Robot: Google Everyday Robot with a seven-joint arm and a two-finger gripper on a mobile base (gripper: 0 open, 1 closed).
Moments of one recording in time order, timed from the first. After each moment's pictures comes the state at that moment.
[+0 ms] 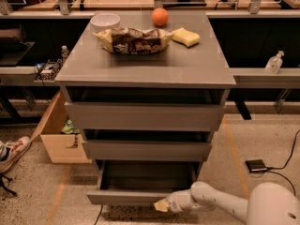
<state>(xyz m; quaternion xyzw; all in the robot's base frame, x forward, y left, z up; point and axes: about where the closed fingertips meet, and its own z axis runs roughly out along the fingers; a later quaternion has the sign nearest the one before) 0.498 -0.049 0.180 -0.26 0.87 0.38 0.17</state>
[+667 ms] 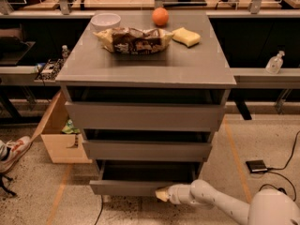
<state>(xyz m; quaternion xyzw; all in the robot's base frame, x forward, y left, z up) 0.554 -0.056 0.177 -0.24 0.87 0.34 0.26</state>
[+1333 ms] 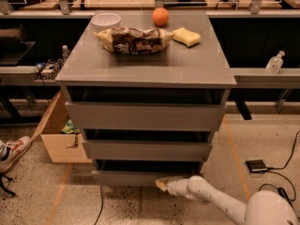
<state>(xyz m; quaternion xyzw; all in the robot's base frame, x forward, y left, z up) 0.615 -0.060 0.181 -0.23 0.87 0.30 0.33</state>
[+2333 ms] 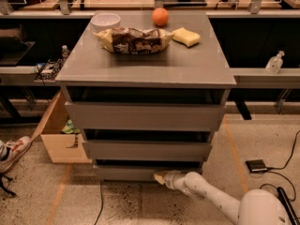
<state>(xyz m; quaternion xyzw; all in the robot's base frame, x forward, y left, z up) 0.661 -0.058 0.184 -0.22 0.86 0.27 0.38</state>
